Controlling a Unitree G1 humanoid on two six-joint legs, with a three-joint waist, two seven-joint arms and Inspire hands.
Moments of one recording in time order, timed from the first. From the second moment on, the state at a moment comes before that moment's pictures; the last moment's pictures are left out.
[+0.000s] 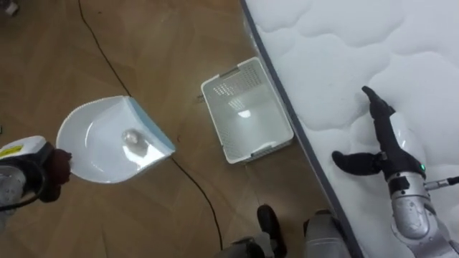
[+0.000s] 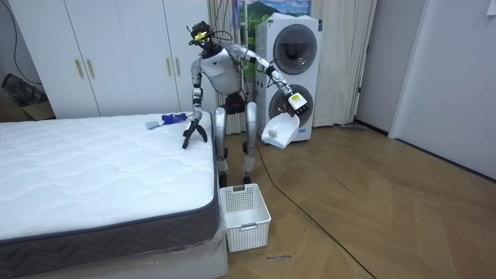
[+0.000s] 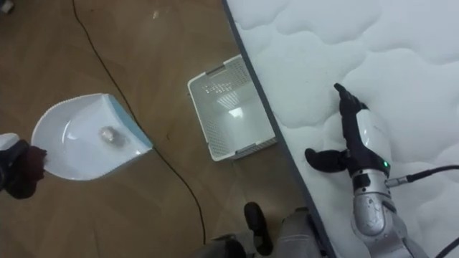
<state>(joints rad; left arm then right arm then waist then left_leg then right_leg) -0.43 0.82 -0.49 1.07 0.43 -0.06 -0.02 -0.02 -0.55 0.21 0.46 -0.27 -0.25 -0.42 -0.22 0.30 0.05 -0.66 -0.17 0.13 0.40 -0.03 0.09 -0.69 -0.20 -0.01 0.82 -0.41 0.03</state>
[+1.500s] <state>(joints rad) -0.48 0.89 -0.56 0.82 0.52 -0.04 0.10 -0.02 -0.56 0.22 0.47 -0.23 -0.30 -0.37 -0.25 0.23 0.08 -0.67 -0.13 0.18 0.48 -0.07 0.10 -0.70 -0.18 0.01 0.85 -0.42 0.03</state>
